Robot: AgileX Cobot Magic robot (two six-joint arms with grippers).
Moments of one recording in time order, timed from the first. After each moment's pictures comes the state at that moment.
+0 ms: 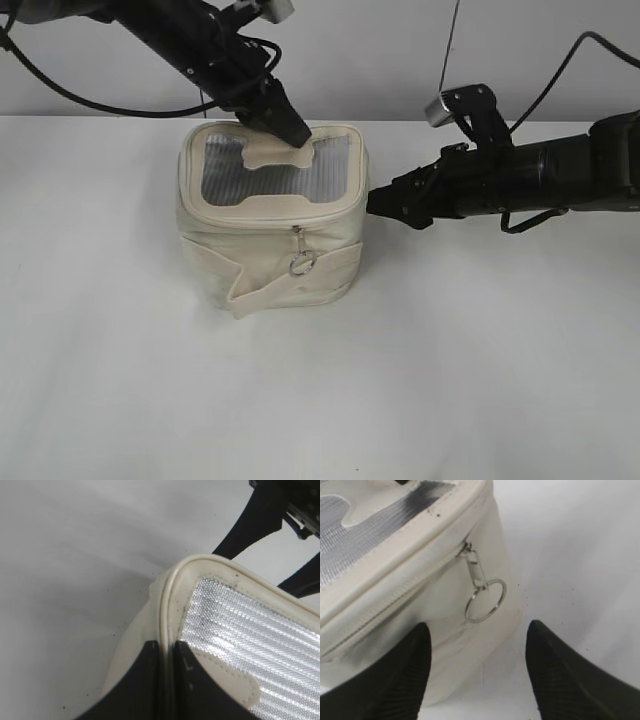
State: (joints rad) left arm -0.36 2.29 -2.01 -0.73 1.16 1.08; right arm 0.25 1.99 -0.99 1.82 0.56 -2.04
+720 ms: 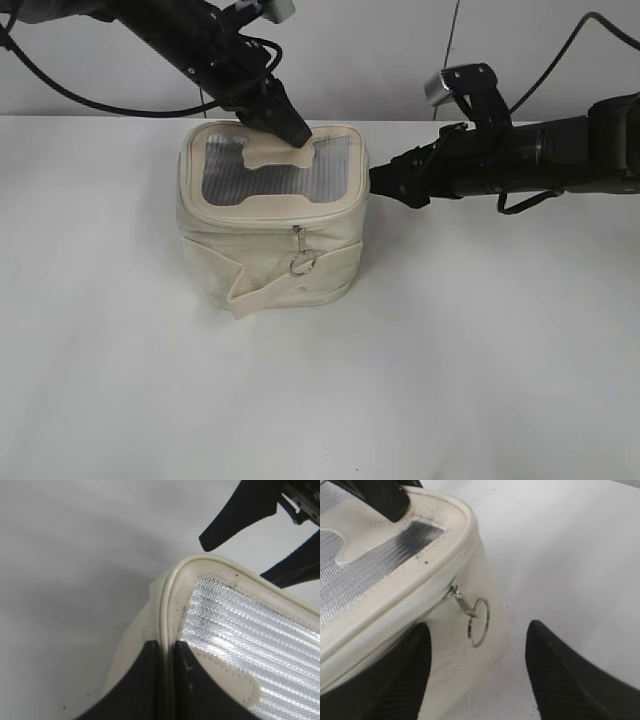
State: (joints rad) left arm -0.36 2.29 -2.01 -0.73 1.16 1.08; right arm 0.25 2.00 -1.04 1.82 0.55 -2.03
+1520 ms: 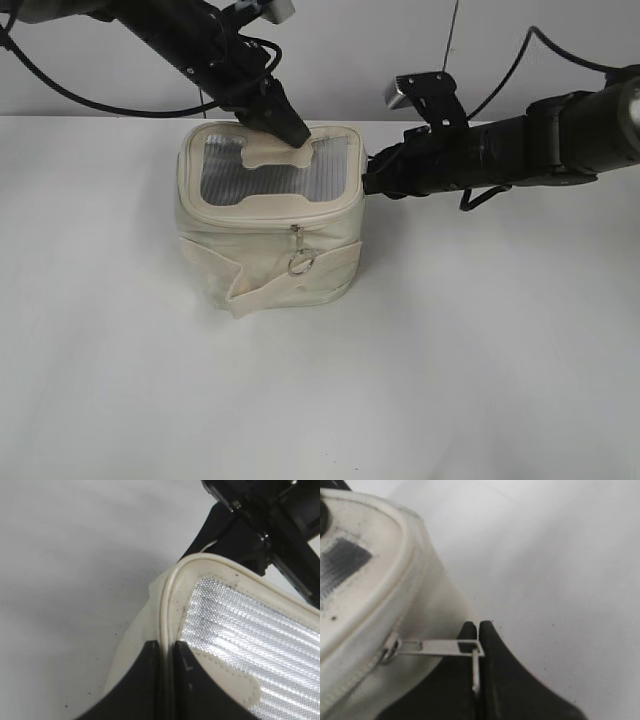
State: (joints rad) left arm -0.36 2.29 -2.01 -0.72 1.16 1.08; right arm 0.32 2.12 -1.19 1.82 0.41 -1.91
